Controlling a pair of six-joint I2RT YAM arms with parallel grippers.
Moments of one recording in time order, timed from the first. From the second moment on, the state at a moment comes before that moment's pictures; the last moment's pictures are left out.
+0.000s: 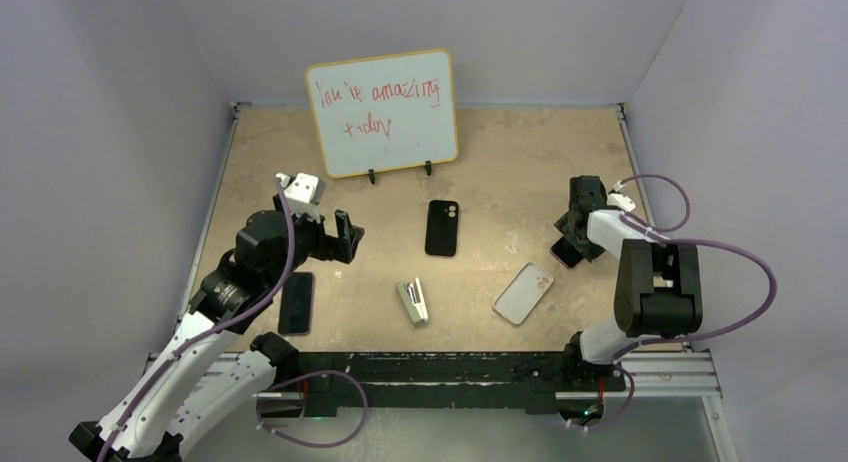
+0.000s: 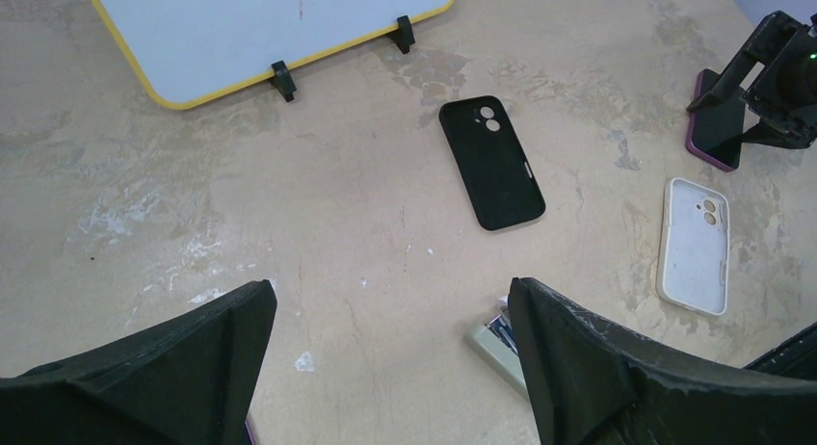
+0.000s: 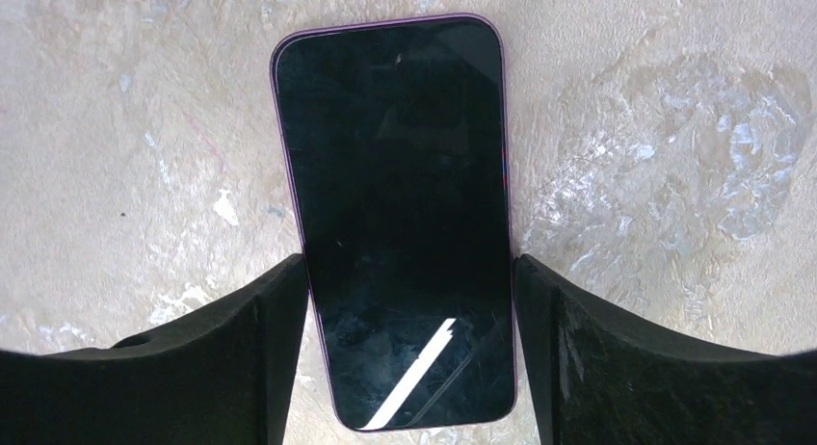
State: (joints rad) left arm -0.55 0.65 0.81 -0.50 -0.09 -0.22; right arm -0.03 1.57 0.82 -0.41 0.42 0.85
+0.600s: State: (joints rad) left arm -0.55 0.69 0.80 -0.50 -0.11 -0.25; right arm 0.22 1.56 0.81 -0.33 0.30 0.68
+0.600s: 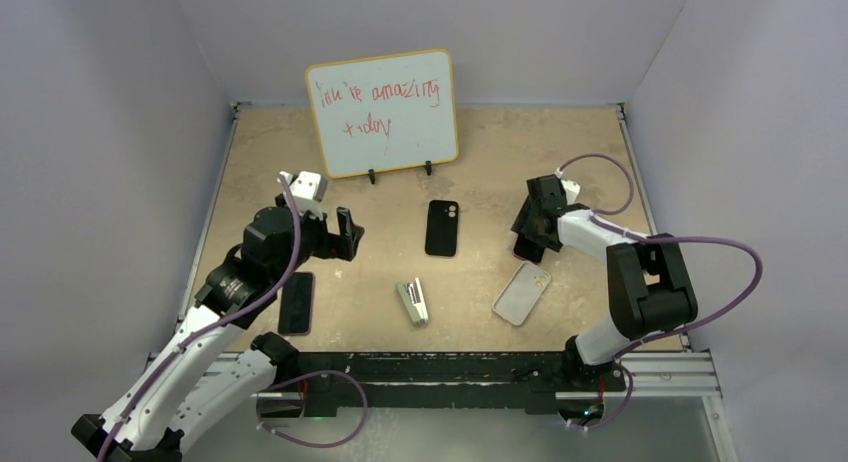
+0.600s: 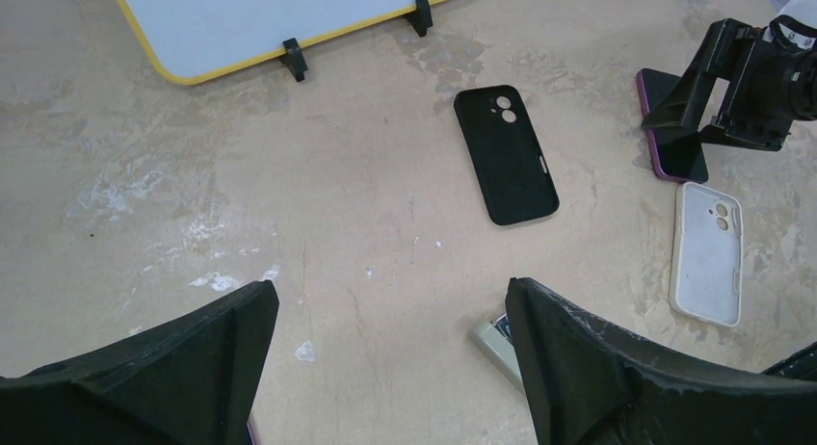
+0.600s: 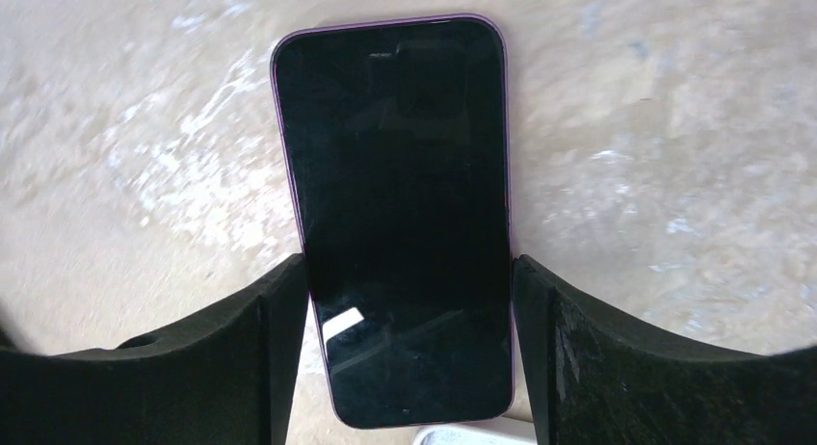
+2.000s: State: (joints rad) left arm -0.34 1.49 1.12 -0.30 0.68 -0.52; right arm 0.67 1.10 0.50 0.16 -0.03 0.35
